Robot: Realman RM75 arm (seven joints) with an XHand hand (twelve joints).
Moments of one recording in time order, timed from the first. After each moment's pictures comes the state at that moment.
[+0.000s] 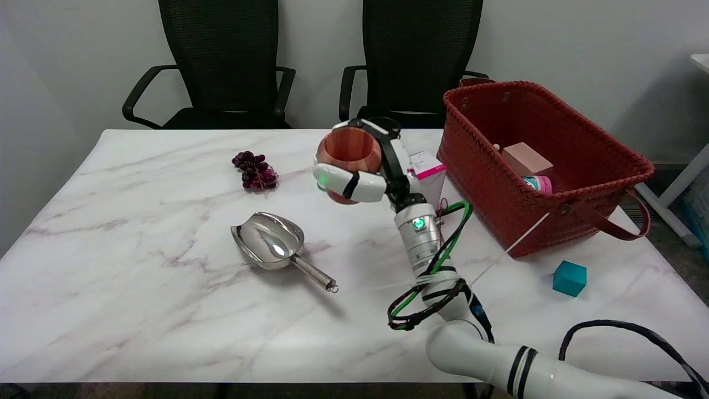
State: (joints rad) arm 0.21 -1.33 -2.24 1.20 1.06 0.92 0.72
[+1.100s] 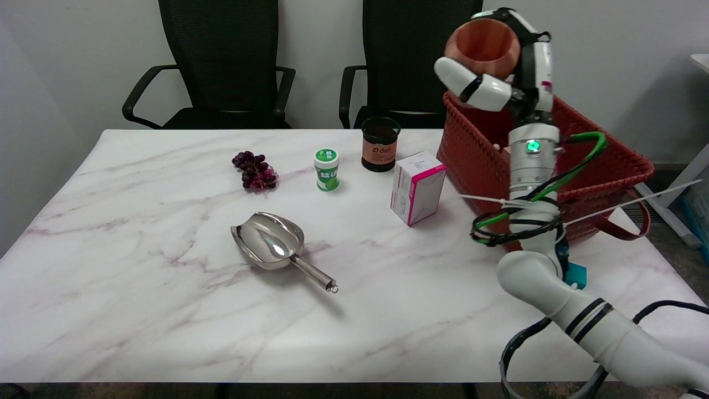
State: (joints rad) arm 0.18 -1.14 -1.83 1.41 1.03 0.94 0.56
